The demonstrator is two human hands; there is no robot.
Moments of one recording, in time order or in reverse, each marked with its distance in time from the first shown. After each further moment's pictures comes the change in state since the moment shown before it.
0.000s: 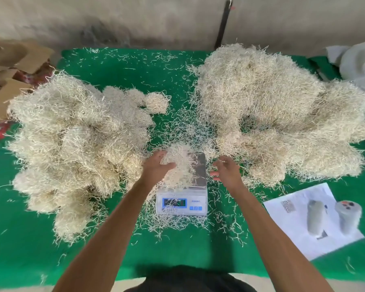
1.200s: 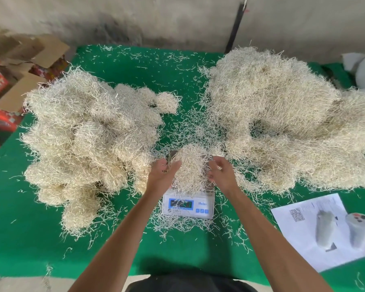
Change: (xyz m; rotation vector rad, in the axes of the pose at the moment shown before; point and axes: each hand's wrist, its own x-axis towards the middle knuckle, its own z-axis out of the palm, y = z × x) left_hand -0.032 -0.018 0.007 -0.184 0.164 -0.066; right_hand 0.000 -0.008 0.039 -0.105 -0.061 -0.132
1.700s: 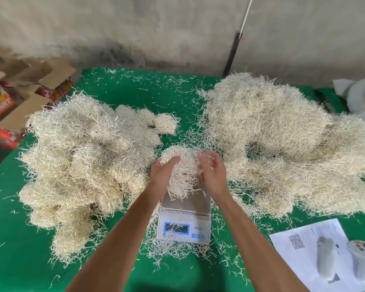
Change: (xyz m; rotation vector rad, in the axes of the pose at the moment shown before) left_hand 0.049 0.077 0.011 -0.436 0.071 -0.279; right_hand 0.018 -0.076 0.009 0.318 -0.001 -0.199
